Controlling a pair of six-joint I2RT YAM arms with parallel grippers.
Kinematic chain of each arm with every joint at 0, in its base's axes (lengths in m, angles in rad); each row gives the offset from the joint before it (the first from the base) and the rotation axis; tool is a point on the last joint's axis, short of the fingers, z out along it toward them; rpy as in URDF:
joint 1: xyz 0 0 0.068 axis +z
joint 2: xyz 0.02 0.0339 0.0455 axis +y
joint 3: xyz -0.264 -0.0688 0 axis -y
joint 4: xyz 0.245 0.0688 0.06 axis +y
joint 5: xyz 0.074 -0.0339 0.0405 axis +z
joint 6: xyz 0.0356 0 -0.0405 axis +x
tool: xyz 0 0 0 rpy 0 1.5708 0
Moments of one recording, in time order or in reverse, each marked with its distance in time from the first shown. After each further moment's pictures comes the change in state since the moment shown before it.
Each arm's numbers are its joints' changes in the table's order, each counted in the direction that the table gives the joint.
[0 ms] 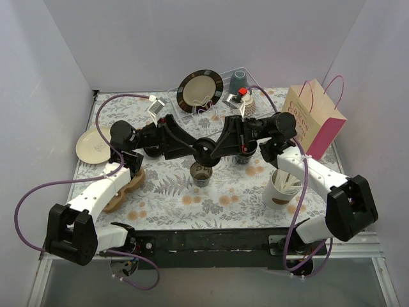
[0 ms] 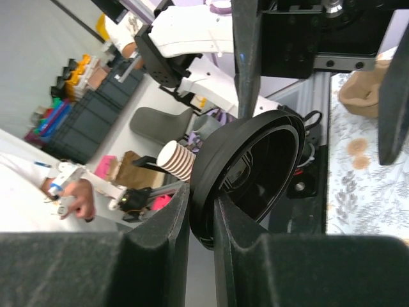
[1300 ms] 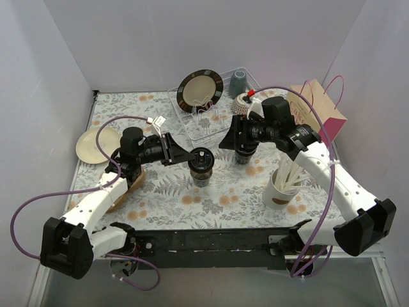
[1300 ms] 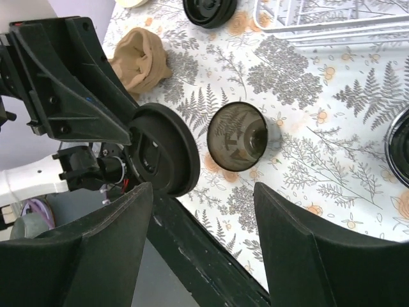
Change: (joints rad) left arm -0.019 -0.109 -0.077 0.697 0.346 0.159; right arm -0.010 -0.114 0.301 1.601 -0.813 -0.904
